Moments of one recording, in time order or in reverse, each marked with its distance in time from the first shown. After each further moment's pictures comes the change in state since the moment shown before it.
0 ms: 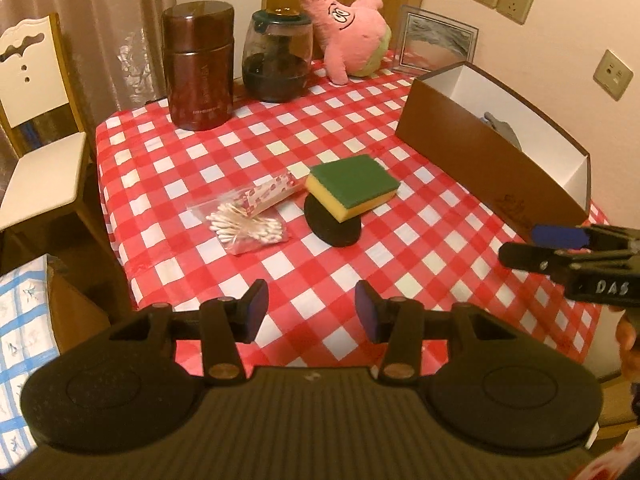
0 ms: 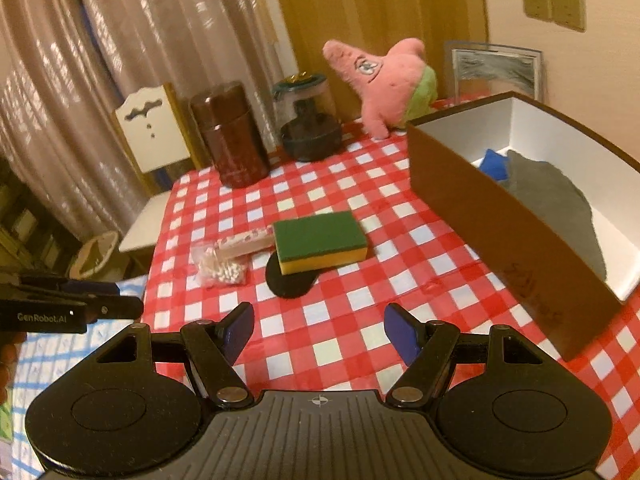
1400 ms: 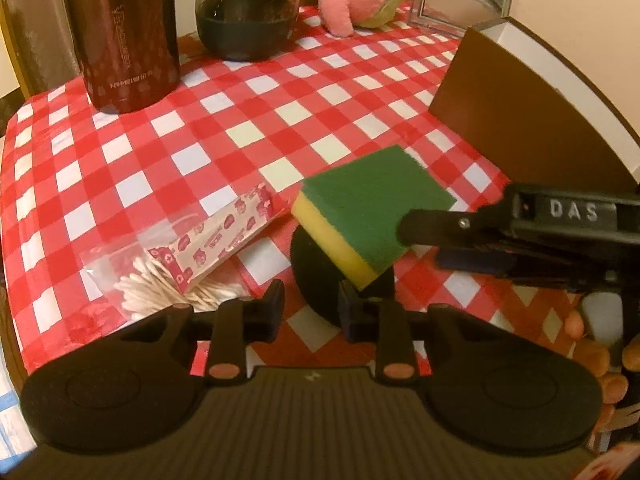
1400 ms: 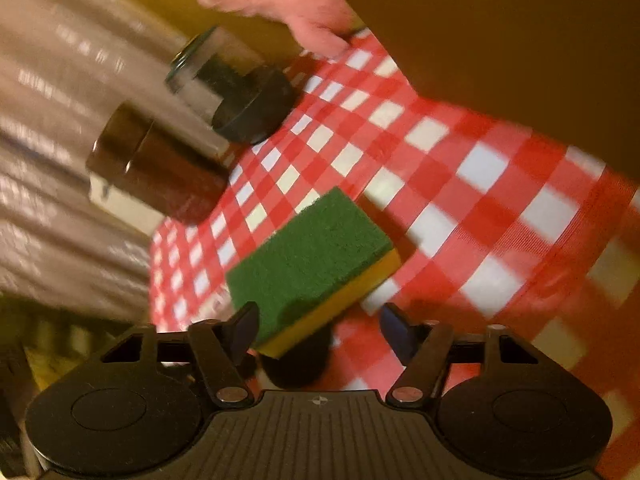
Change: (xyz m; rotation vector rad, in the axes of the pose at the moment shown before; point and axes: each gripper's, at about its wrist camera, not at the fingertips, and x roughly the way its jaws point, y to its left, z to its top) left arm 0.182 0.001 0.057 0.024 0.114 -0.032; right arm 0.195 -0.086 0.034 0.600 0.120 0.225
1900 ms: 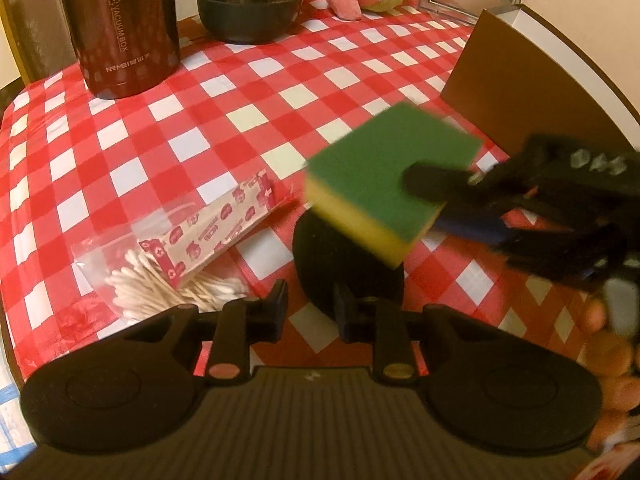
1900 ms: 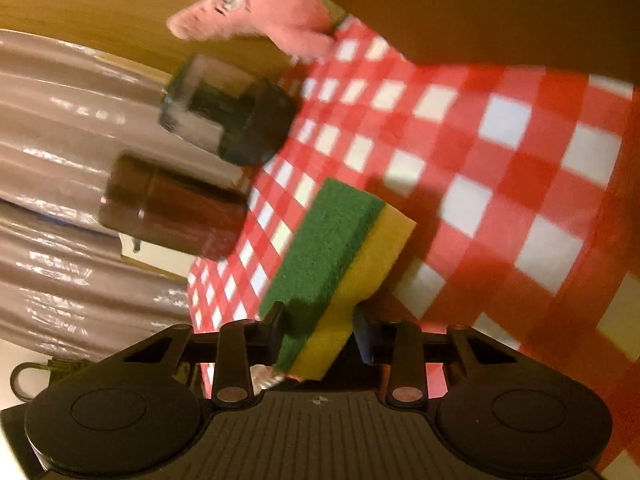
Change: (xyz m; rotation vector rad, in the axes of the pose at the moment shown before) left arm 0.014 0.001 0.001 -0.007 0.038 0.016; right arm 0.005 -0.006 0.003 0.121 -0.089 0.116
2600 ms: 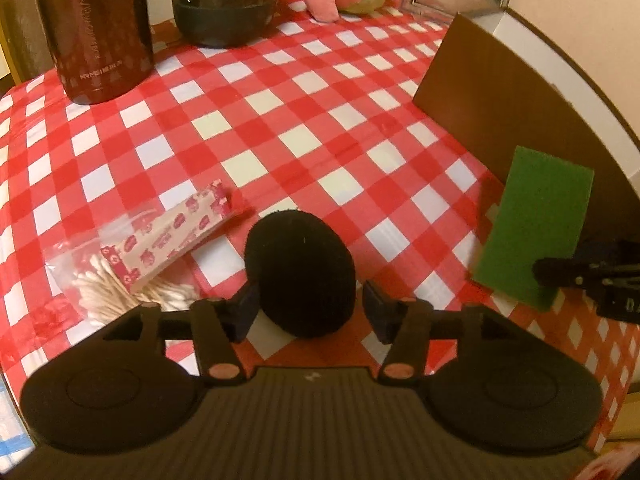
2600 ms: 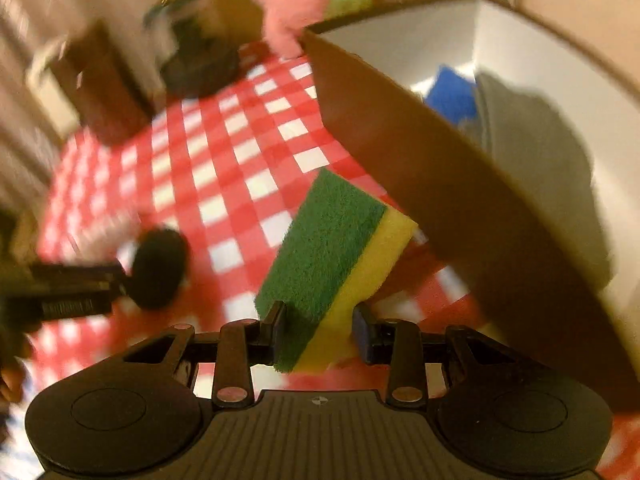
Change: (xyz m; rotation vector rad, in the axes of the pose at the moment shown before) left arm -0.002 -0.028 0.010 -0.016 0.019 -0.034; right arm -0.080 0.037 0.000 -0.694 0.174 -0.608
